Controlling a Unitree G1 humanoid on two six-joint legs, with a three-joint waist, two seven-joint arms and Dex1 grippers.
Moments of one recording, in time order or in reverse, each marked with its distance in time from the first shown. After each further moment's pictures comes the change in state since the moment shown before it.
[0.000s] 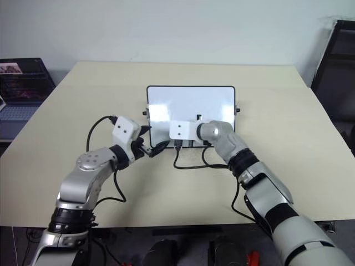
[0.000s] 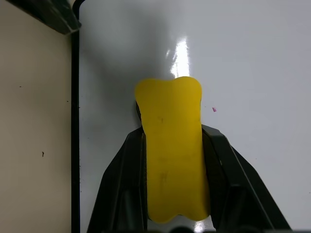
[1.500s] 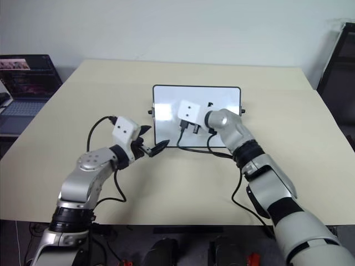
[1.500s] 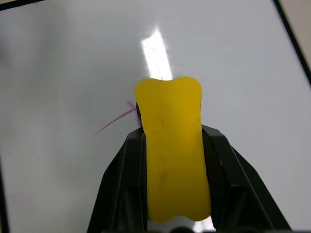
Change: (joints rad) left arm -0.004 -0.002 0.000 0.025 0.001 -0.023 0.002; right arm -0.033 -0.056 -0.058 0.005 0.114 0.092 0.038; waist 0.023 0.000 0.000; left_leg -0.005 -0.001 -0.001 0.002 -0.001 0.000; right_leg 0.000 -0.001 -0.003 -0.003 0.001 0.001
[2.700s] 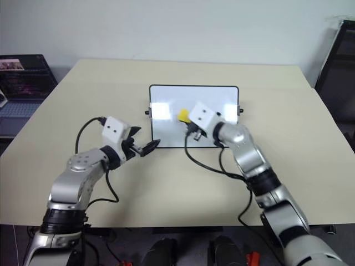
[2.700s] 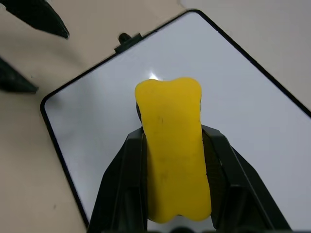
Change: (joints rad) left arm 0.009 0.042 0.035 0.032 -0.024 0.001 -0.006; right arm 0.194 -0.011 -0.082 -0.466 0.207 0.207 -0.062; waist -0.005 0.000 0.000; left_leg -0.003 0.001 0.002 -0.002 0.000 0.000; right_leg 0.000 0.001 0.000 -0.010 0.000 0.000
